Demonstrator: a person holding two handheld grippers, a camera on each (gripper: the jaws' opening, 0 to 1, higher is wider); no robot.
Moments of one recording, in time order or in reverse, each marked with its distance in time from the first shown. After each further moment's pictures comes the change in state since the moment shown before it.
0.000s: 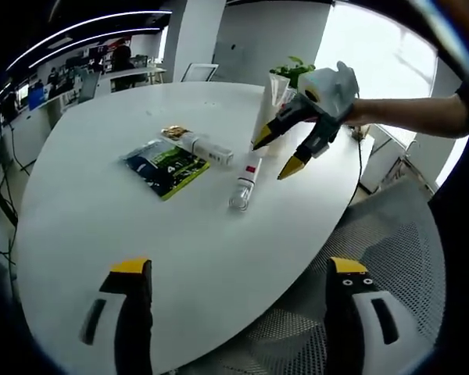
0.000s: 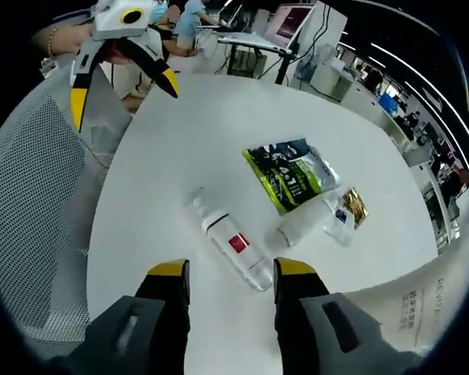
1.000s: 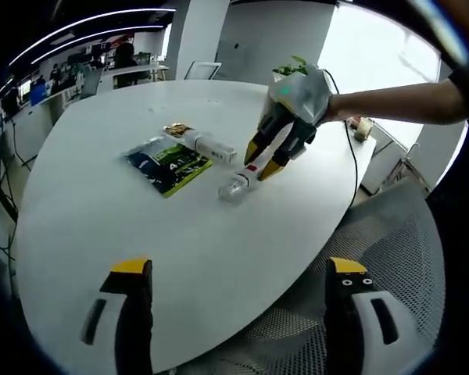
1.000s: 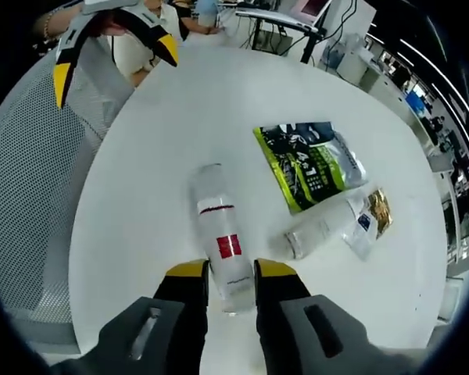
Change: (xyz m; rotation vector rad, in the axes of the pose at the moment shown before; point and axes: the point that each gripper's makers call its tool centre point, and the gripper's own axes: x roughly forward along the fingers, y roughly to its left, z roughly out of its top) left arm 0.000 0.005 -0.003 -0.021 0.006 0.006; right arm 0.032 0.001 -0.010 -0.073 0.109 0.139
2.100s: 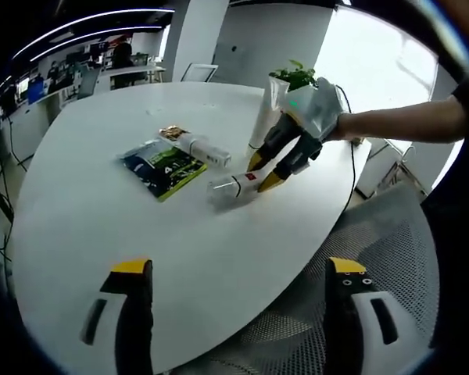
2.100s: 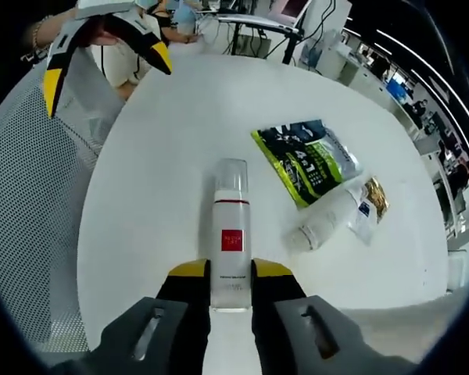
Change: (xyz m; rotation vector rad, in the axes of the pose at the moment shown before) left arm 0.000 -0.009 0.007 -0.006 -0.016 -0.033; right arm -0.005 0.017 0.002 0.122 -0.063 -0.102
